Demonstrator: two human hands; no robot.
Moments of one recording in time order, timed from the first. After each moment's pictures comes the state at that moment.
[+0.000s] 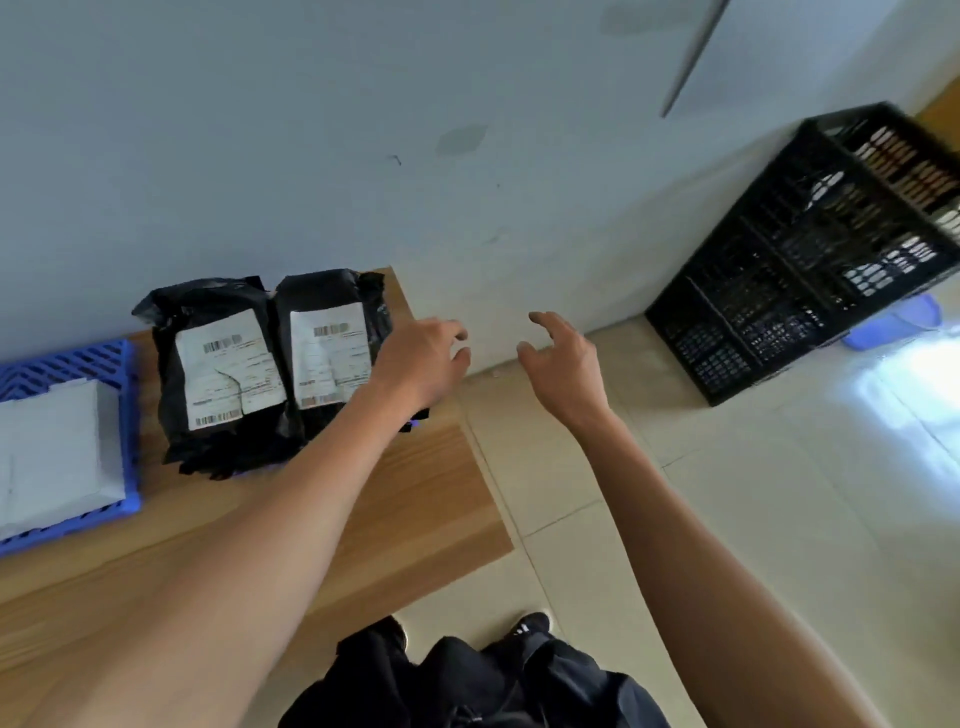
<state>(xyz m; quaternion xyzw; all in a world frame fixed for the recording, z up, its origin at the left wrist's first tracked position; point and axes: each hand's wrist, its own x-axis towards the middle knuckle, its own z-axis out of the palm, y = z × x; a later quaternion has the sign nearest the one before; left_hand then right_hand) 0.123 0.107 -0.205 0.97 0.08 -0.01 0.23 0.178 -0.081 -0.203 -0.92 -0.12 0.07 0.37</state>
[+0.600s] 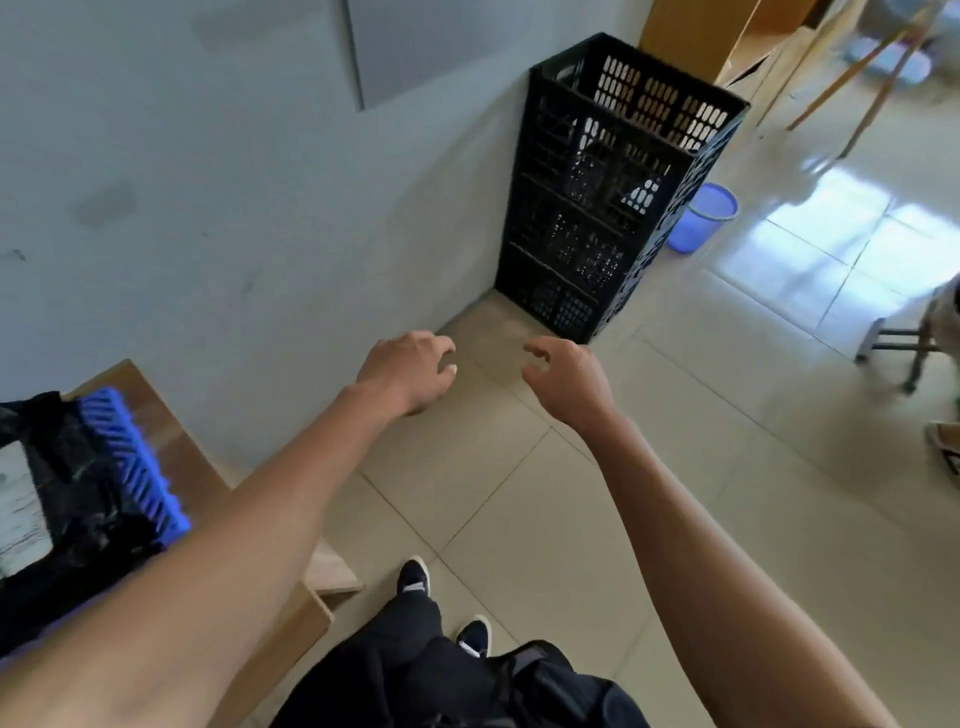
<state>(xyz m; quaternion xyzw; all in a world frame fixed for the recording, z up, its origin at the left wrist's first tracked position) 0.277 -0.192 -0.201 0.98 -0.13 -0.12 0.11 0.253 -0.412 -0.201 -0.96 0.04 0.06 0.28</state>
